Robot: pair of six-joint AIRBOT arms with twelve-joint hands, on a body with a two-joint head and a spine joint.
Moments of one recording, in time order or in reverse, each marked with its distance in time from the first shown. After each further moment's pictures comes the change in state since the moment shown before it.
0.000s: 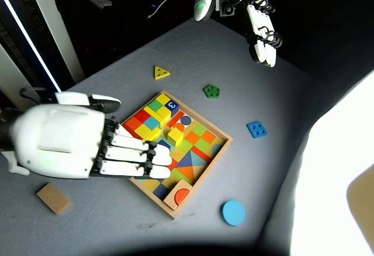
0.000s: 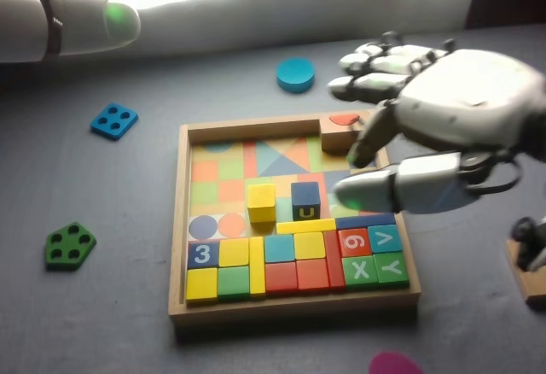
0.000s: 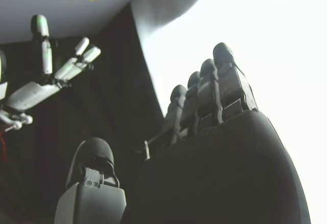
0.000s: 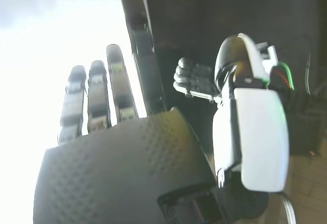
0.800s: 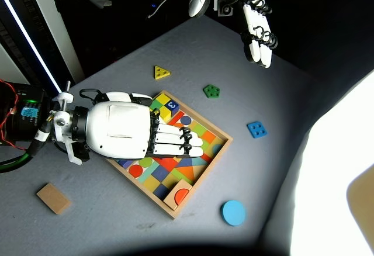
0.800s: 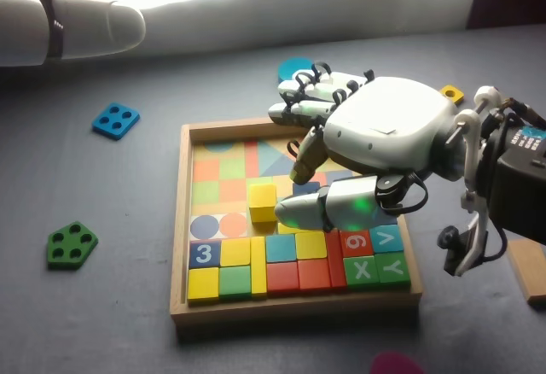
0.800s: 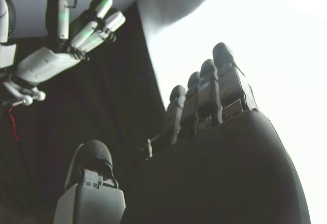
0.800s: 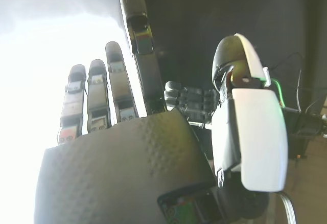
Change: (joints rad) left arm 0.000 0.000 0.002 0.002 0.024 -0.014; right arm -0.019 -0.201 0.142 0.027 0.025 -0.072
